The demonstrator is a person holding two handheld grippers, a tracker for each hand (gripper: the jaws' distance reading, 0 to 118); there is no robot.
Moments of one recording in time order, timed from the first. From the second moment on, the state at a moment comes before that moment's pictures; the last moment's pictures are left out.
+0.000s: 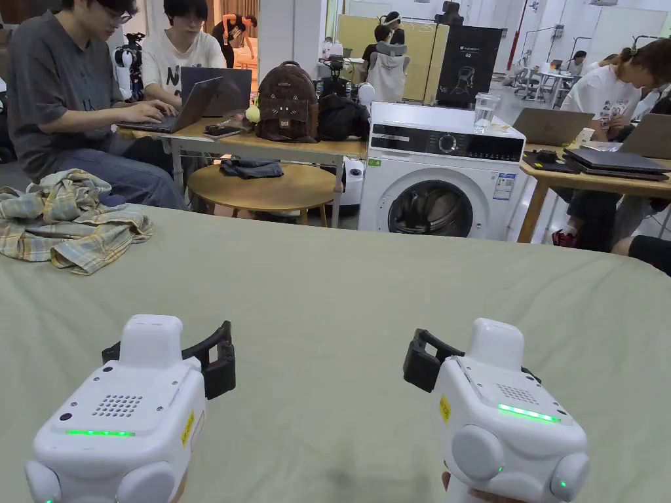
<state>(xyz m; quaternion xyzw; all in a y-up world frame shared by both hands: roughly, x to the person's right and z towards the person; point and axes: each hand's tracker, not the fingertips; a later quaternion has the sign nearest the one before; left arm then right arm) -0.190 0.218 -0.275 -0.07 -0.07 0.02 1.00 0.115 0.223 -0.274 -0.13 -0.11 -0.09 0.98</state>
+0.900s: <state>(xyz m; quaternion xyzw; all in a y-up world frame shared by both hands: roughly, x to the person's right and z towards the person) -0.184 0.222 -0.278 -0.07 -0.07 0.01 0.99 0.112 0.230 -0.272 -0.11 -0.12 -0.05 0.99</state>
